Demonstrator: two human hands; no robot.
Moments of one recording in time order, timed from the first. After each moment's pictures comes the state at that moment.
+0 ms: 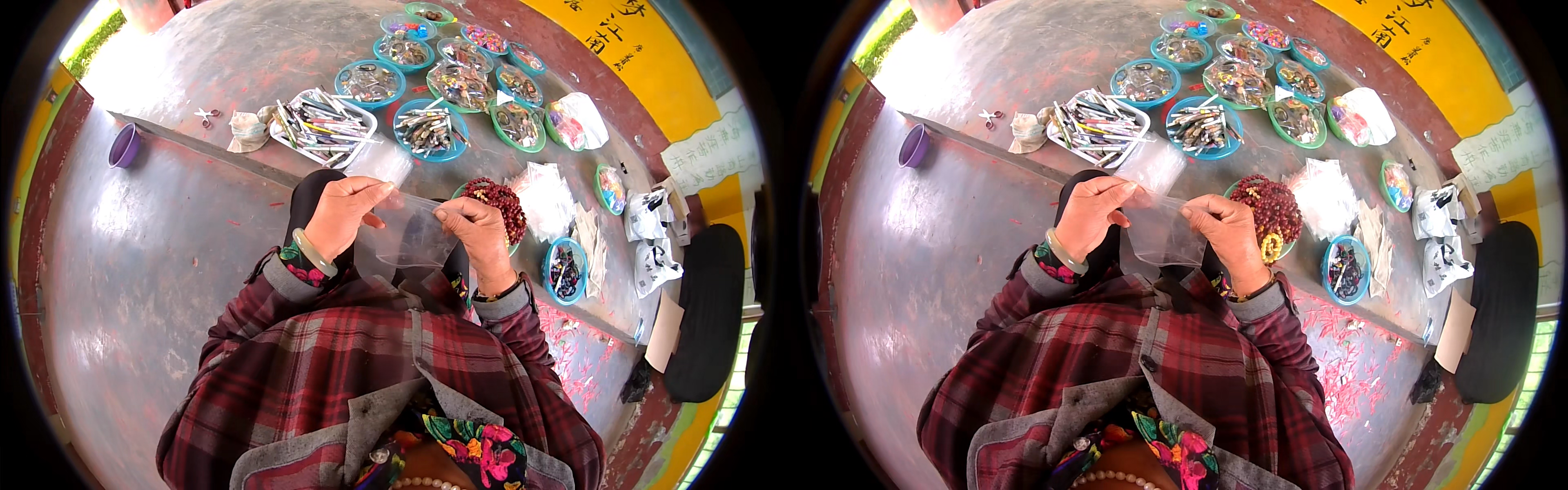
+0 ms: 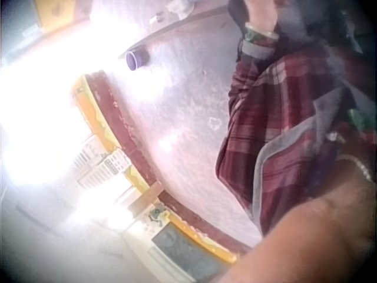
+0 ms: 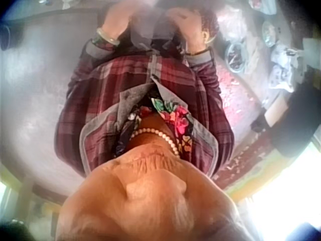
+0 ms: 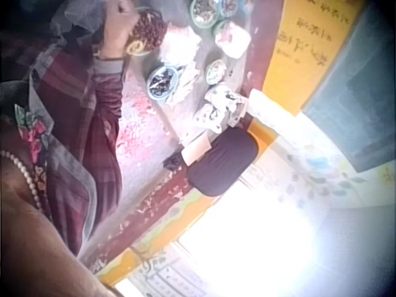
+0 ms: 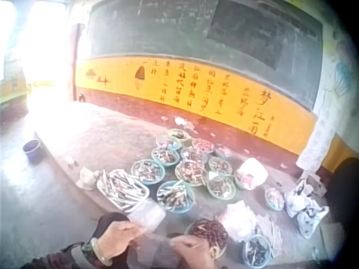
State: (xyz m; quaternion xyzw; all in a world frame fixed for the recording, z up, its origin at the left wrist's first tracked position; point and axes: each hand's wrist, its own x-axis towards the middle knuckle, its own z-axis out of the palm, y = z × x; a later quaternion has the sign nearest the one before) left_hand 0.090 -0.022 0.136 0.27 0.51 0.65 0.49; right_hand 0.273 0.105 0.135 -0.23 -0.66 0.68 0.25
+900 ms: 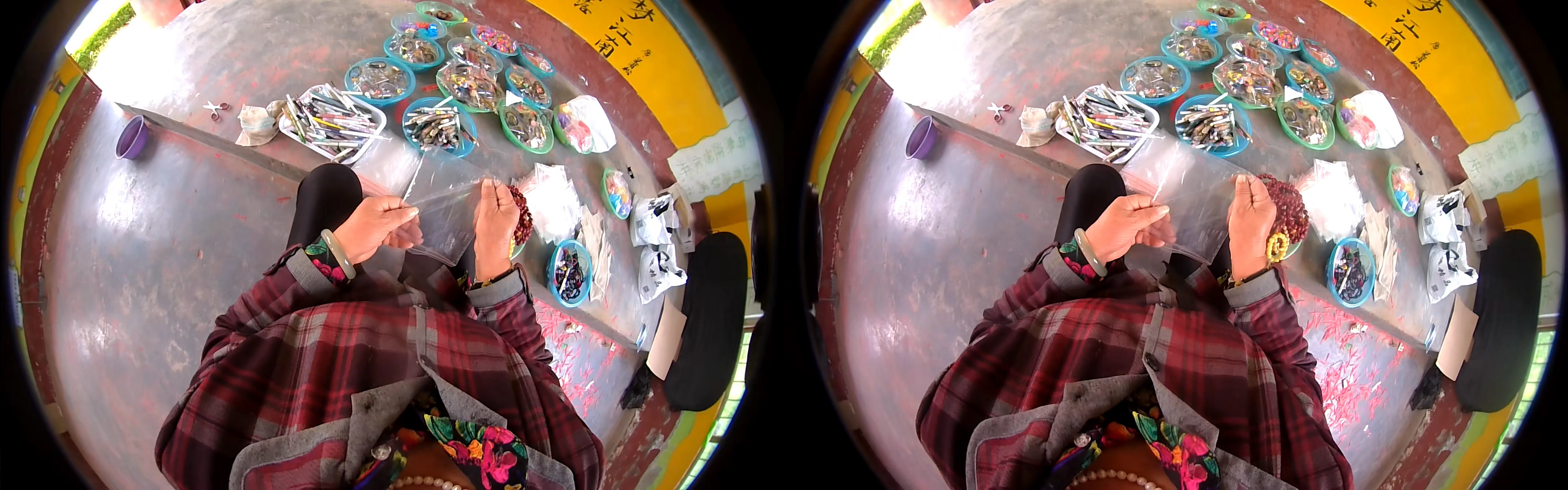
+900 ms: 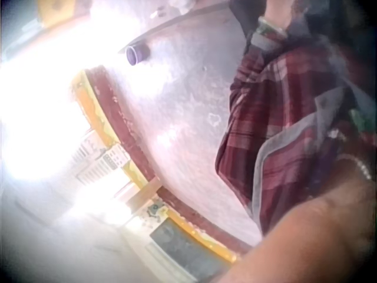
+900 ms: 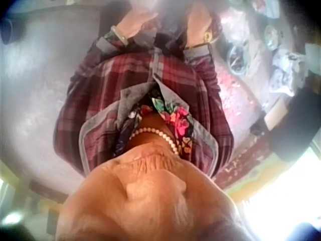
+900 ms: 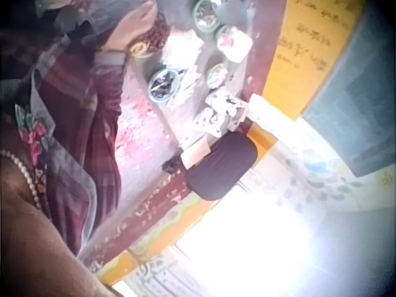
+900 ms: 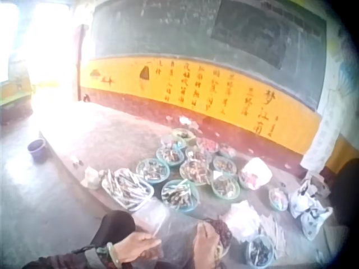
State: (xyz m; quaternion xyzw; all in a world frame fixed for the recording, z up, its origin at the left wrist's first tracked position) left_hand 0.108 -0.017 0.101 0.24 0.49 0.56 0.63; right_hand 0.264 0.123 0.105 -0.39 -0.58 0.58 0.42
